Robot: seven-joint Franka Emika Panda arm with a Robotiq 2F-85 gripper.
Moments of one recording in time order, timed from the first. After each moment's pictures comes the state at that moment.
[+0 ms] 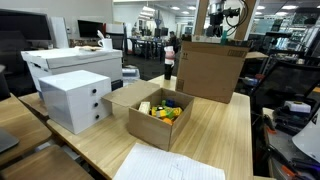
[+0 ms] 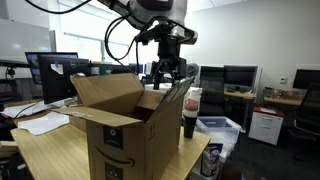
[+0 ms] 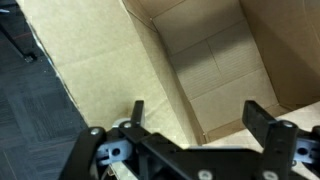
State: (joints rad) arm -0.34 0.26 -0.26 -1.65 -0.07 1.79 -0.29
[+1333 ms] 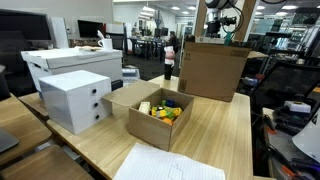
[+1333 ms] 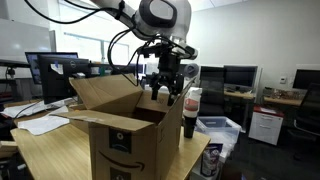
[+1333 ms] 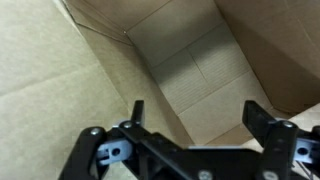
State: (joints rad) arm -0.36 0.34 -0.24 -1.65 -0.02 1.79 -0.29
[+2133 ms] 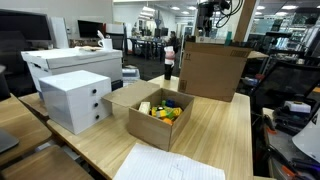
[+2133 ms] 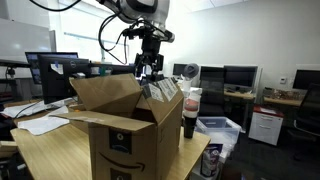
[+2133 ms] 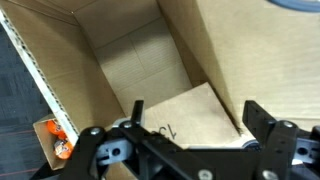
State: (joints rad) arm -0.25 0.20 -0.16 -1.65 0.03 1.68 -0.27
